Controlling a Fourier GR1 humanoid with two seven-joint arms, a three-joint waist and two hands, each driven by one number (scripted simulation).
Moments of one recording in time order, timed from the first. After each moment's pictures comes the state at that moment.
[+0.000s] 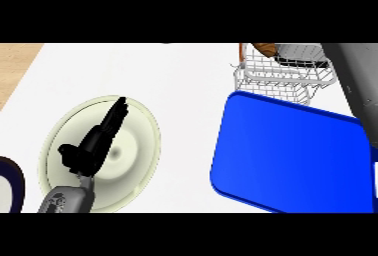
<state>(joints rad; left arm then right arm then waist) -0.13 0.14 -0.08 -1.42 0.03 -0.09 -0.06 -1.34 -0.37 -0.20 -0.41 0.25 0.32 0.31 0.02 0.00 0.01</state>
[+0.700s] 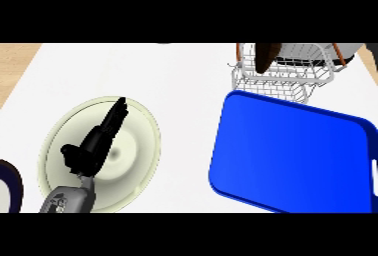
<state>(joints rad) -0.12 0.13 -0.08 -1.42 0.01 -0.08 -0.06 -1.31 -0.48 -0.32 -0.46 0.20 0.08 0.35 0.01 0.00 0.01</state>
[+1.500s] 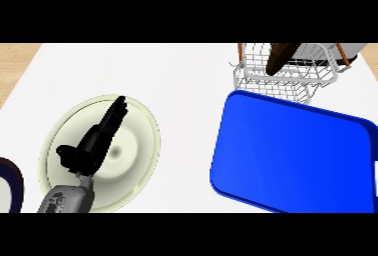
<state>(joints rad) -0.13 0.13 -0.07 -1.42 0.03 -0.11 -0.08 -1.08 -0.94 -0.59 -0.37 0.05 0.17 0.07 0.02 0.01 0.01</state>
